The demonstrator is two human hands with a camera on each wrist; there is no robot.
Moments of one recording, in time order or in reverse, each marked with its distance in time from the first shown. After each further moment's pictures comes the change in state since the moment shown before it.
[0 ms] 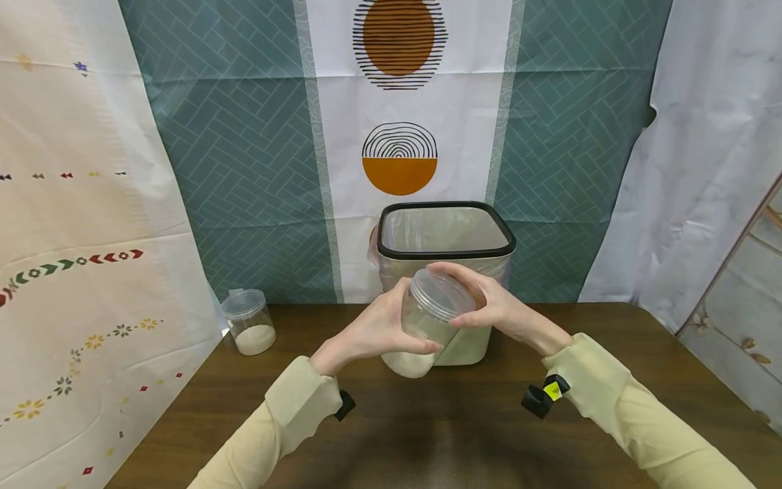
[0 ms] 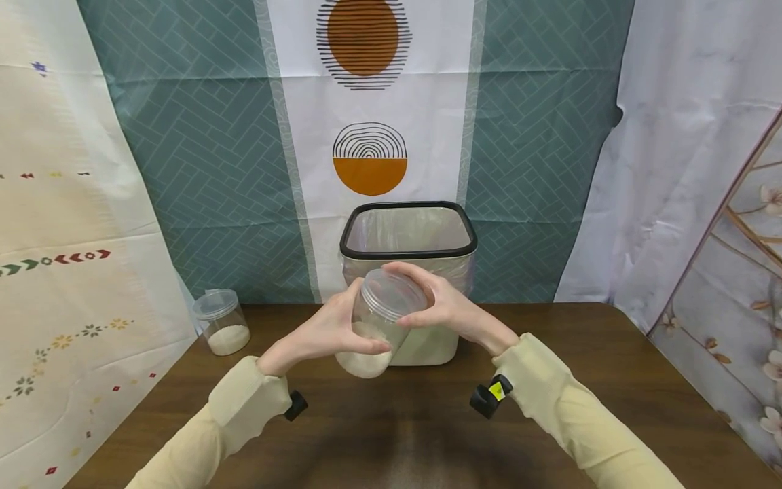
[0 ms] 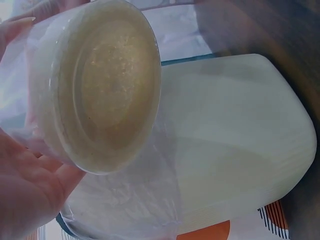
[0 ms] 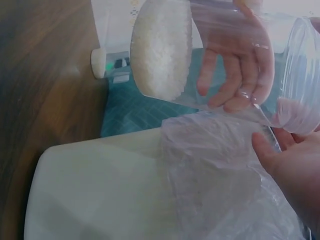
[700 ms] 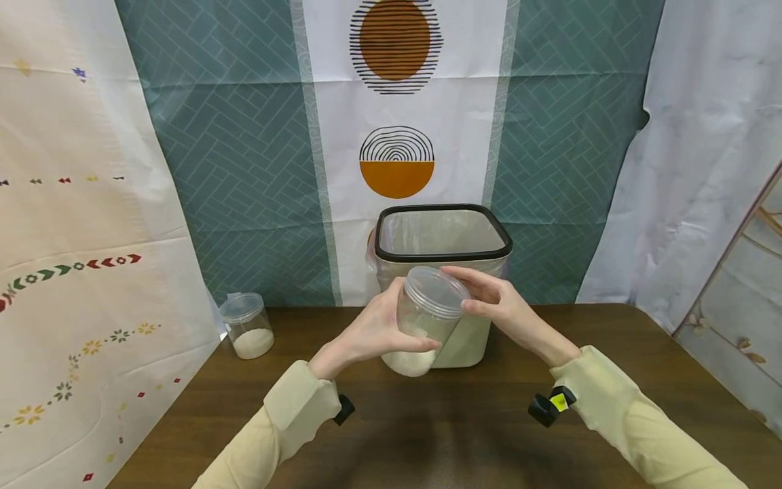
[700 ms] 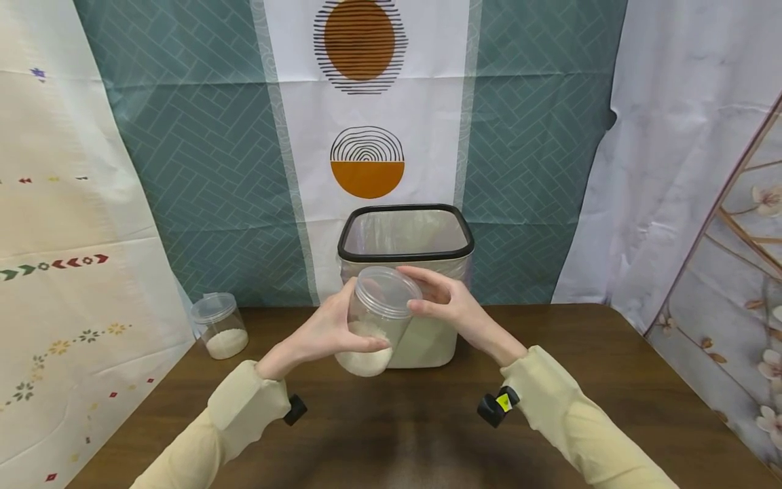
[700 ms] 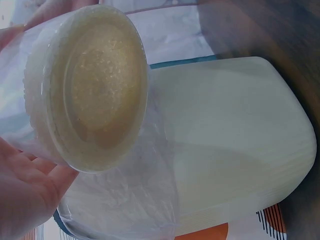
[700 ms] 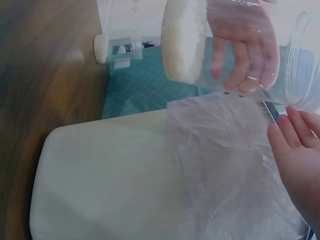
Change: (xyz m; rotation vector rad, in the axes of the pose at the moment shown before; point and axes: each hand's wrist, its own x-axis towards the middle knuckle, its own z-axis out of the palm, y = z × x) left_hand 0.000 -0.001 0.001 -0.066 0.053 -0.030; right_hand -0.018 0.005 -0.005 0.042 0.141 0.012
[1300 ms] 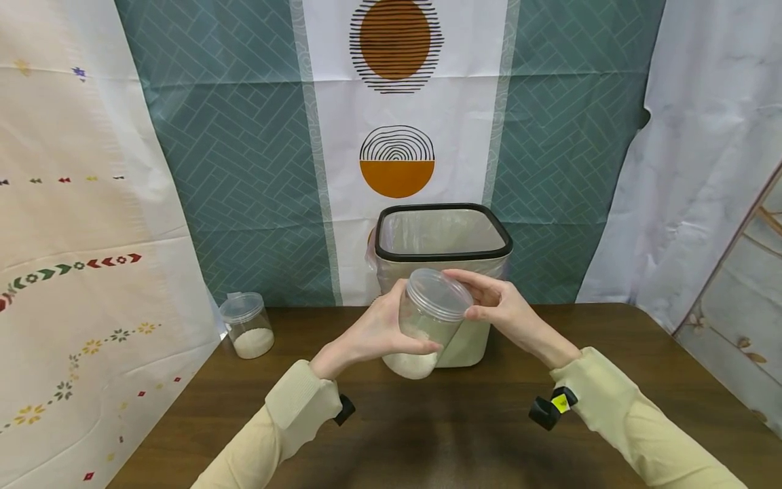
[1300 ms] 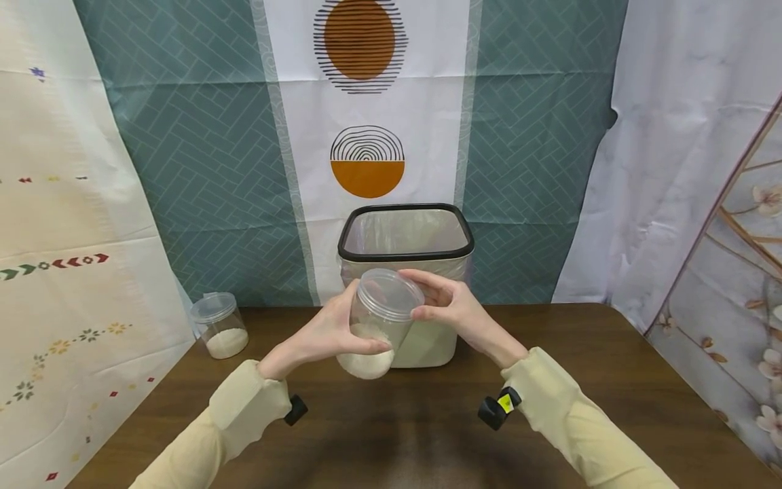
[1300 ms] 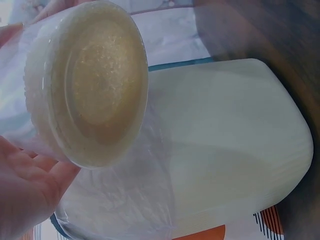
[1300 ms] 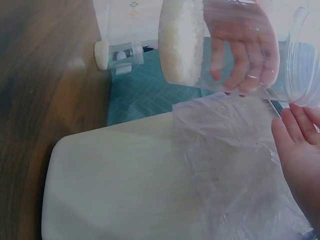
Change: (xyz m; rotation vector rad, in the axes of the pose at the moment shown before) left_hand -0.001 0.000 0.001 -0.033 -0.041 -0.007; right_hand -0.003 0.006 -0.001 0.057 0.013 -0.004
